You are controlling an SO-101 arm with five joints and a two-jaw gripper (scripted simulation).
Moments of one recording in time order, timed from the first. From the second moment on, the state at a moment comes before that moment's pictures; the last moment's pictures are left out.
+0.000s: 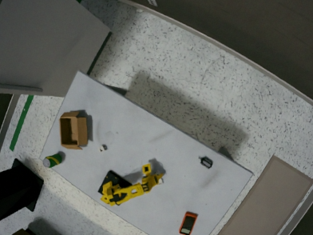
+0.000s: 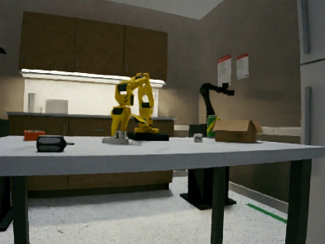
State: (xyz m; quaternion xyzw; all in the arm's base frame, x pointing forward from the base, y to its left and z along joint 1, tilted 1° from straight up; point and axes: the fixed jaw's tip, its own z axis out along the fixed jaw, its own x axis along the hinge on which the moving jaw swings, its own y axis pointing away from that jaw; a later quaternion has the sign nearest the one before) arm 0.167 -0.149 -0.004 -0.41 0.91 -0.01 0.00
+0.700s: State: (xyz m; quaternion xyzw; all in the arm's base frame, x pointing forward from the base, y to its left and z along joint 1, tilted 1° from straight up) arm 0.162 -0.144 0.007 -0.41 0.91 0.01 -0.01
